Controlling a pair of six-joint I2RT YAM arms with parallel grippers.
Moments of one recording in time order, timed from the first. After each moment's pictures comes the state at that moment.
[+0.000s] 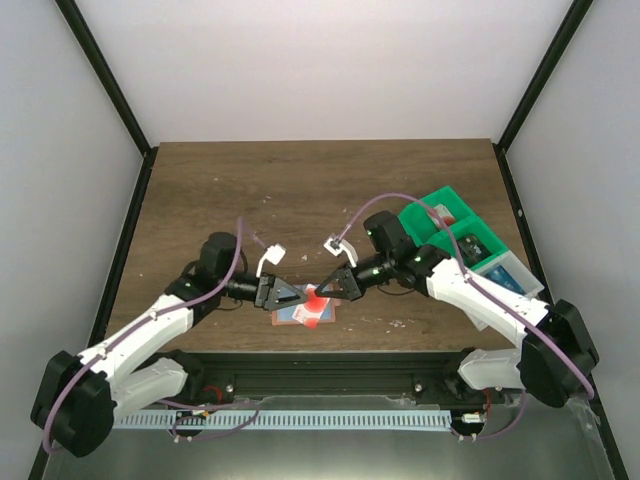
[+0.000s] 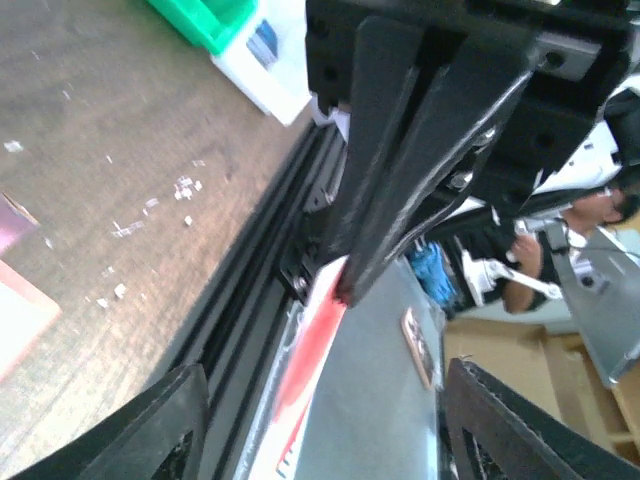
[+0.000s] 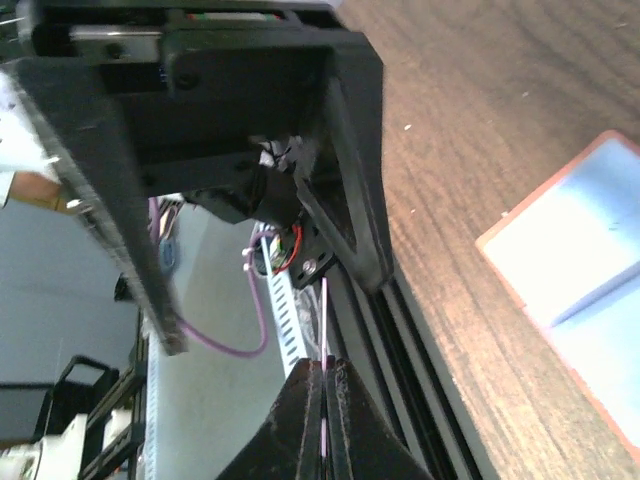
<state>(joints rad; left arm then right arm) -0.53 1.03 0.52 -0.05 1.11 -0.58 0.70 1.29 0.89 -0.39 -0.94 0.27</state>
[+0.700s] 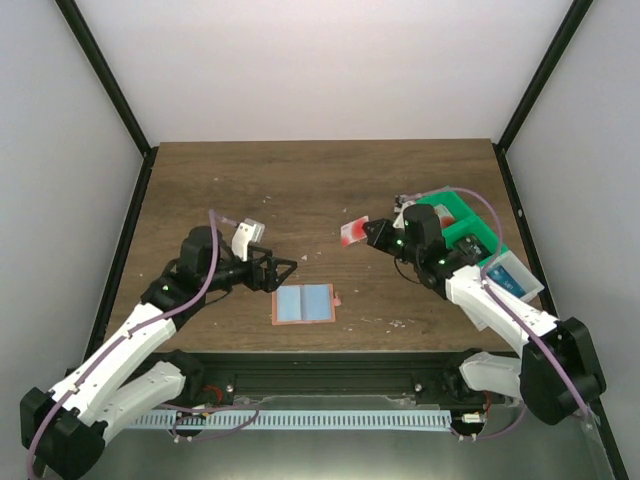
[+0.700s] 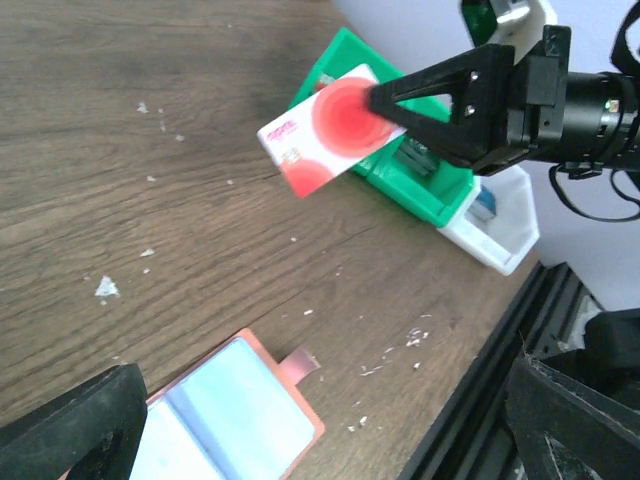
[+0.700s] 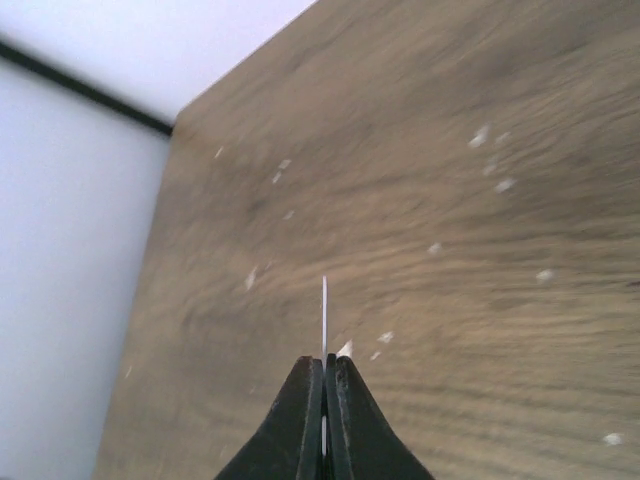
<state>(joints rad) -0.53 0.86 0.68 -0.29 0.48 -0.38 0.48 1.20 0.74 -0.02 -0.25 0.78</state>
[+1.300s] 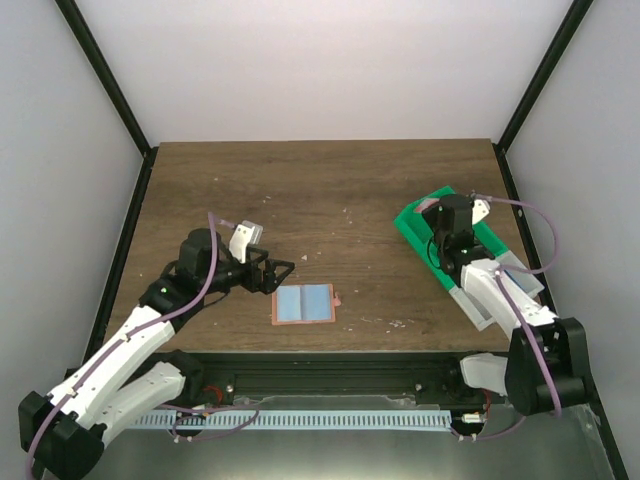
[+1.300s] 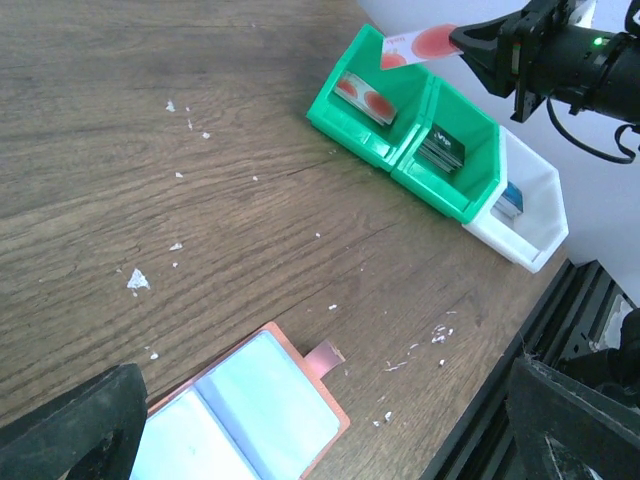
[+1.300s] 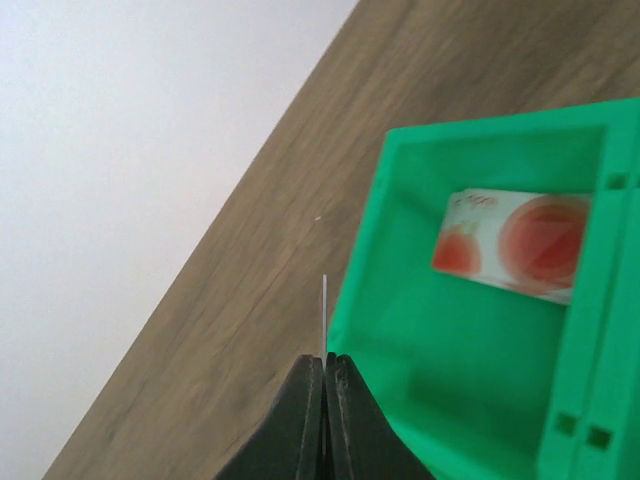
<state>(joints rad) -0.53 0.84 0.67 -0.33 0.42 -0.34 0.20 1.21 0.71 0.04 0.28 1.01</state>
